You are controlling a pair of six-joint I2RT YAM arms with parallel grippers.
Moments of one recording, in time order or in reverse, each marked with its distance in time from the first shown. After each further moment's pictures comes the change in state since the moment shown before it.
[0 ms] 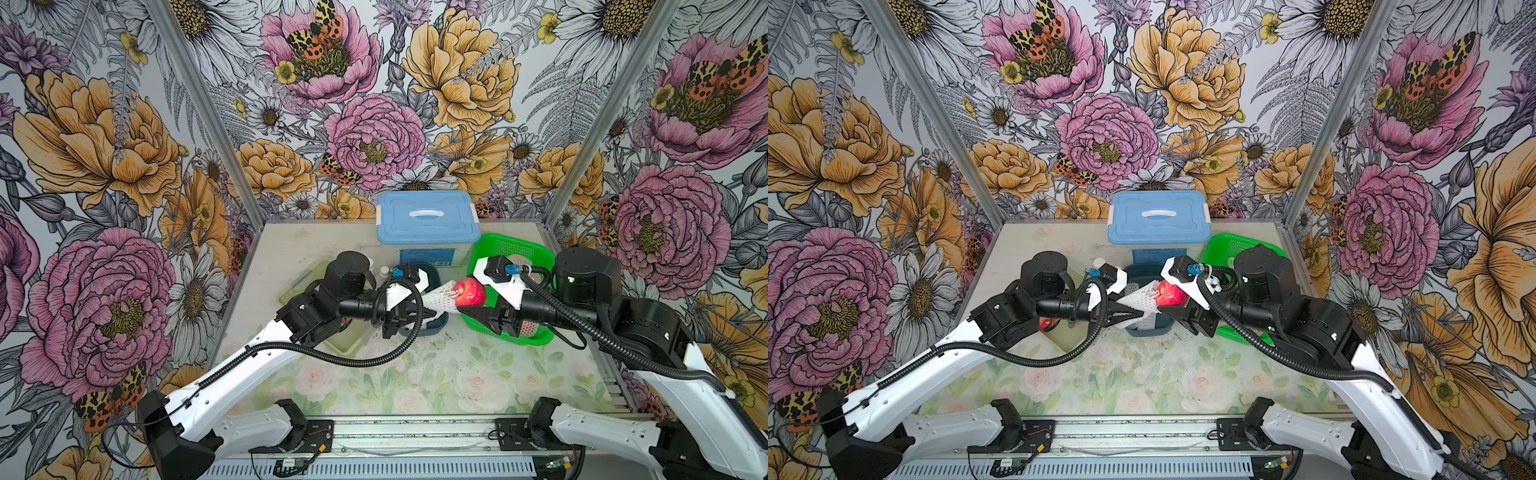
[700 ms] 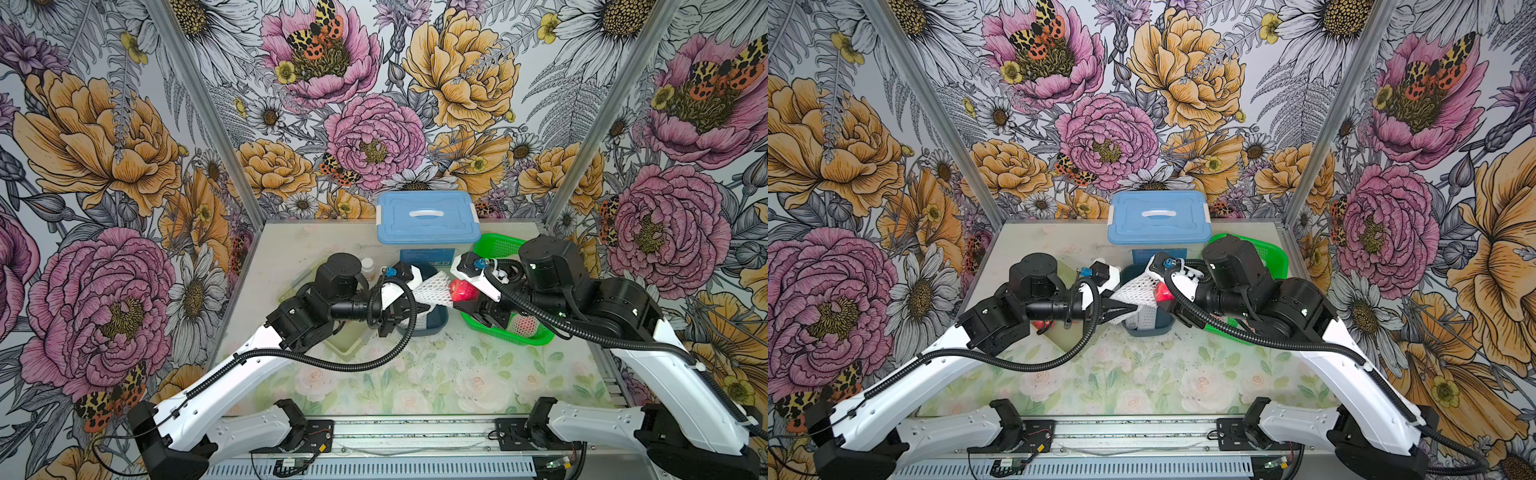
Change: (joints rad) left arm 0.003 -0.054 0.000 -0.038 -0.131 0.002; right arm 0.034 0.142 0.105 -0.149 0.146 -0.052
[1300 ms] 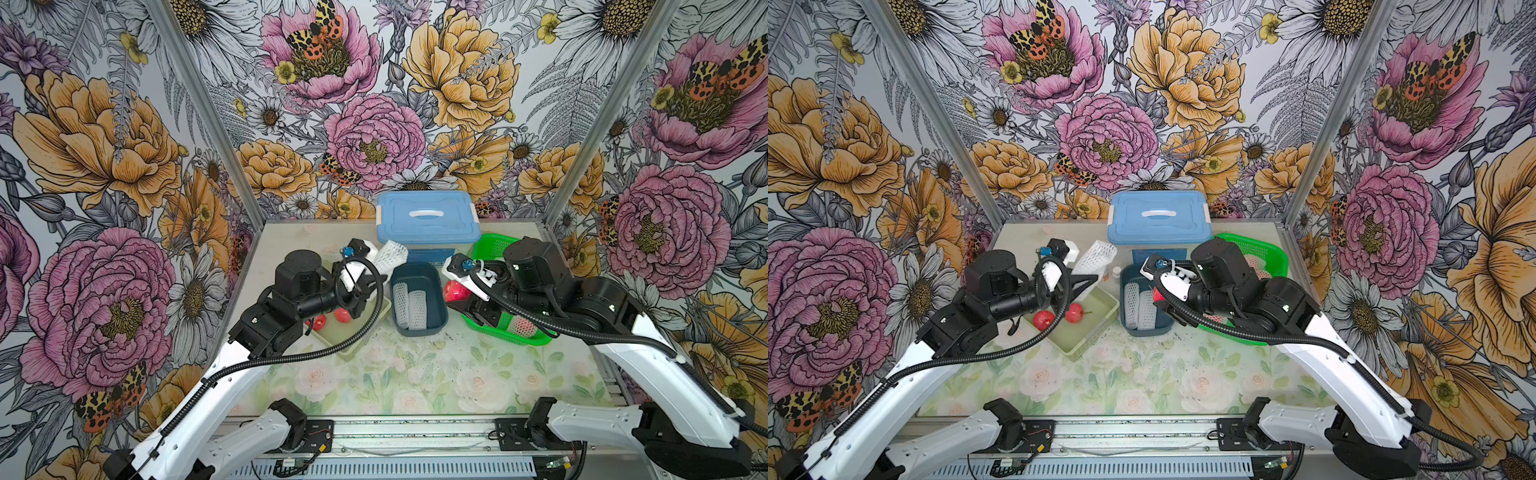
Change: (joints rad) left arm 0.335 -0.125 -0.004 -0.107 -0.211 -0.128; right arm -0.004 0.057 -0.107 0.123 0.002 0.018
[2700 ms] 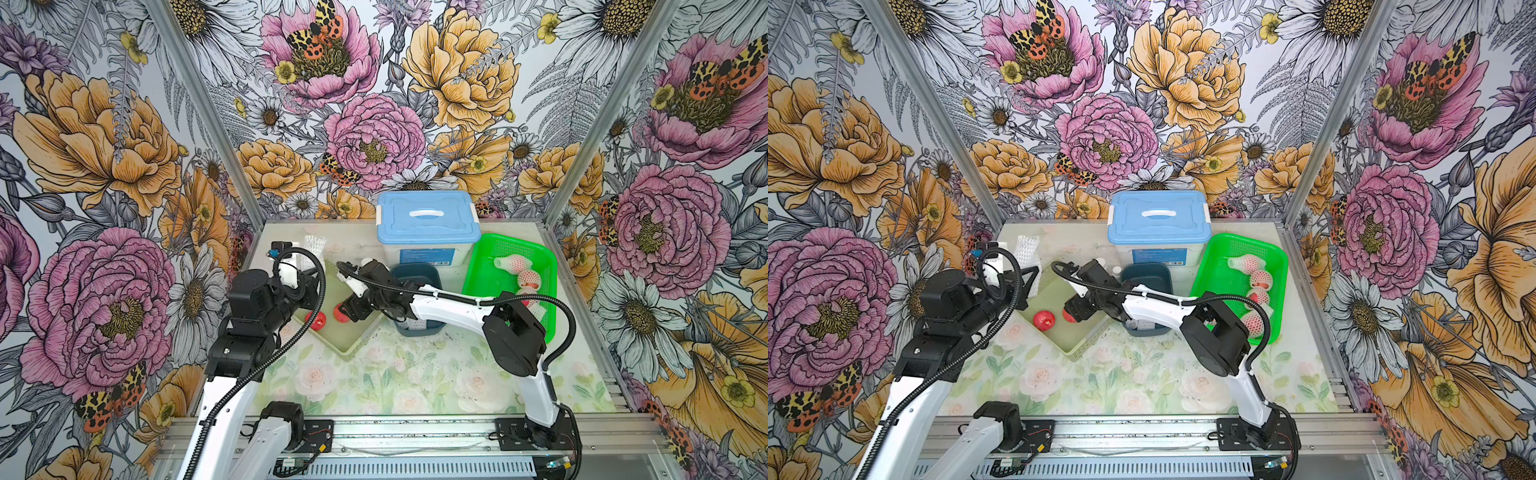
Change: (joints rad) left arm 0.354 -0.214 -0.213 0.030 -0.039 -0.224; right arm 0.088 0.905 0.032 0.830 -0.109 0.472
